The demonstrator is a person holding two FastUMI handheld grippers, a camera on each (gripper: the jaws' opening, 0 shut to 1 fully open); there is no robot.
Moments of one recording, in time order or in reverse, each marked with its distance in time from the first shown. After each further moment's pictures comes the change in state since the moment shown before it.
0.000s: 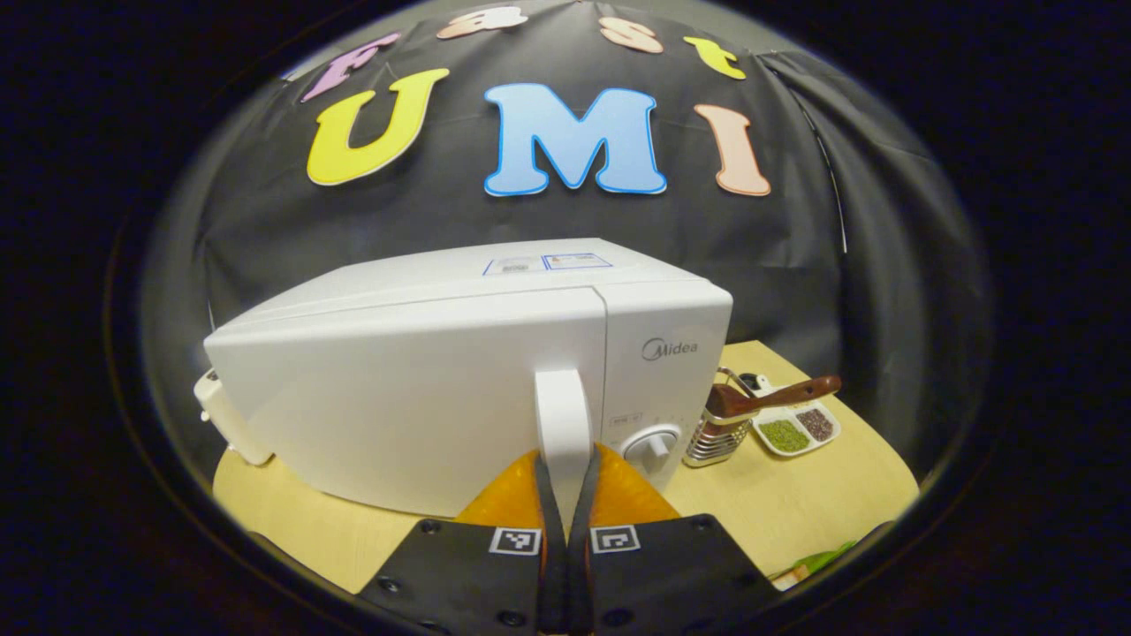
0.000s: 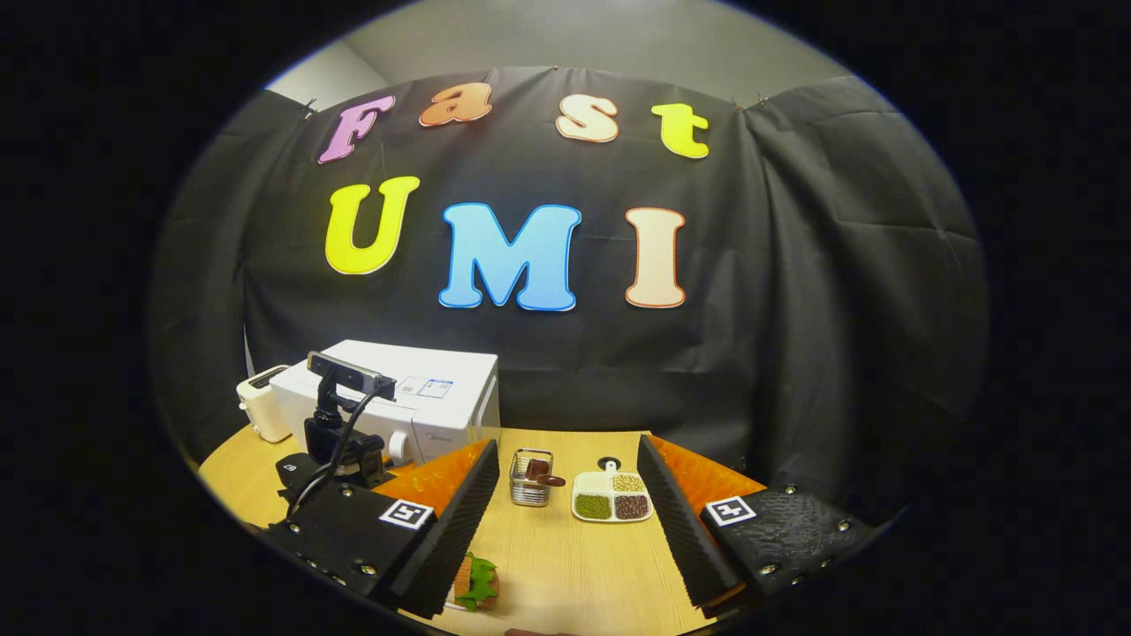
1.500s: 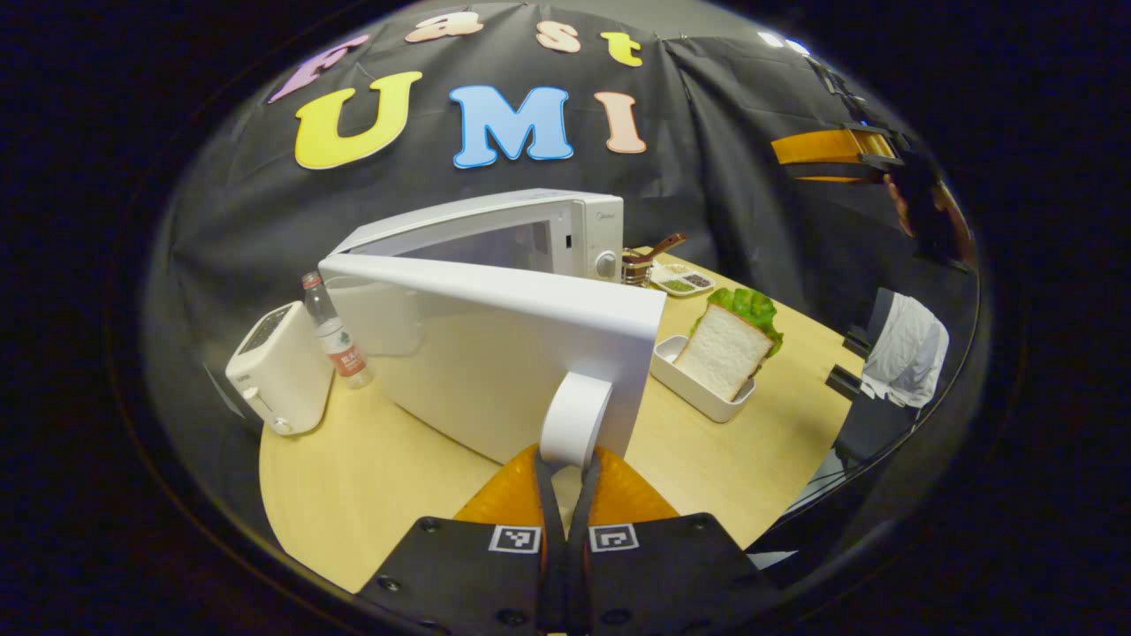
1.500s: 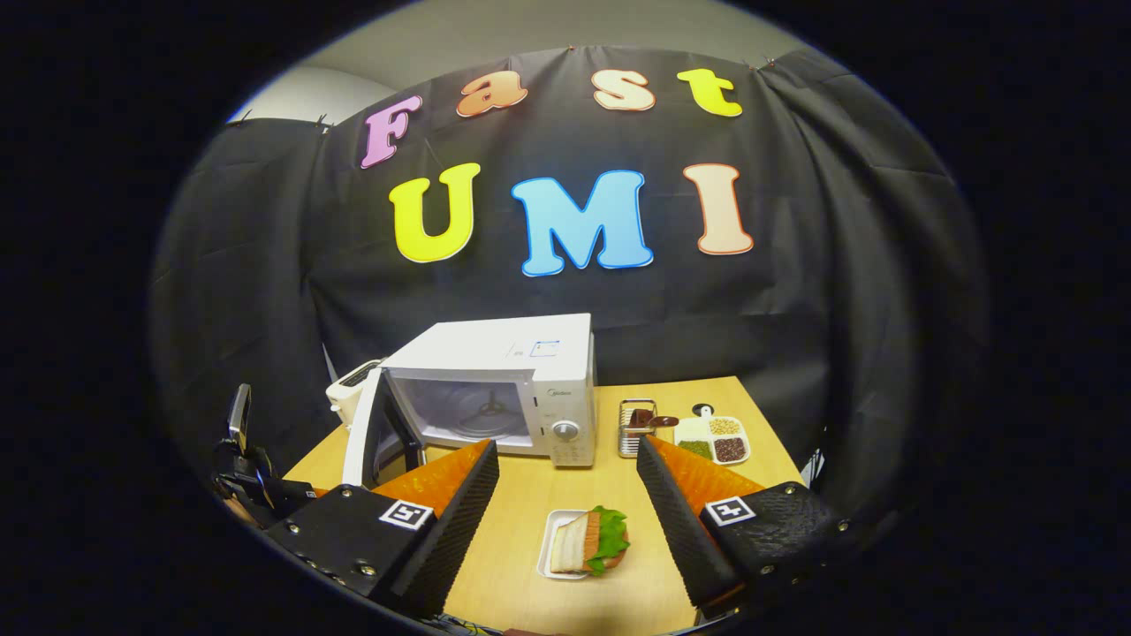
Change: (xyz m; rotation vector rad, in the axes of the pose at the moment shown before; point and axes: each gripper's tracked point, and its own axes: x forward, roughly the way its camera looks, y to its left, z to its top) left arm -0.268 0.156 -0.133 0.210 0.160 -0.341; right arm -0.058 0.117 -0.045 0.115 0.140 0.248
